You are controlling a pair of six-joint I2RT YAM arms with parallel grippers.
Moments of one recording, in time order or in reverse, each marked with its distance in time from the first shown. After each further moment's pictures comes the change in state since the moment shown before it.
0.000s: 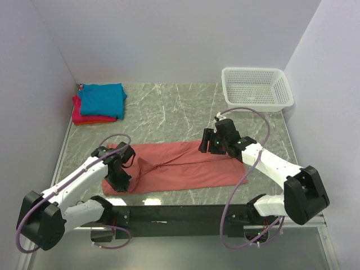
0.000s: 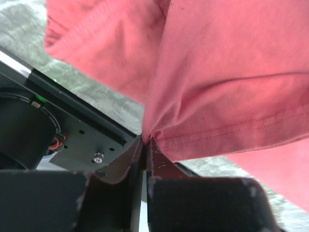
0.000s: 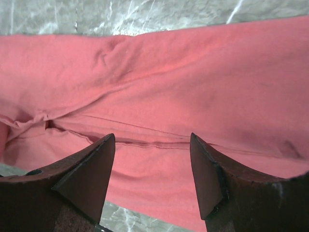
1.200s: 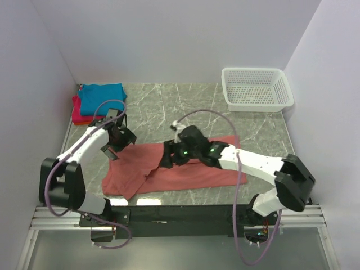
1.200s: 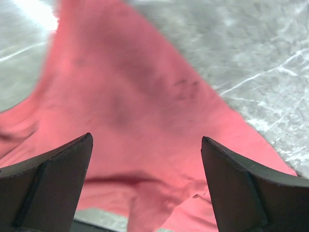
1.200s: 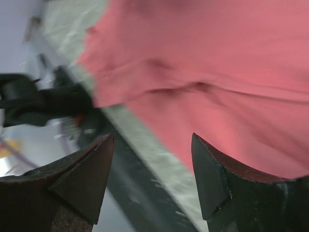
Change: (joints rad) left arm 0.300 0.339 0.311 0.339 -0.052 0.262; right arm 0.366 0.130 0.151 0.154 -0.188 0.043
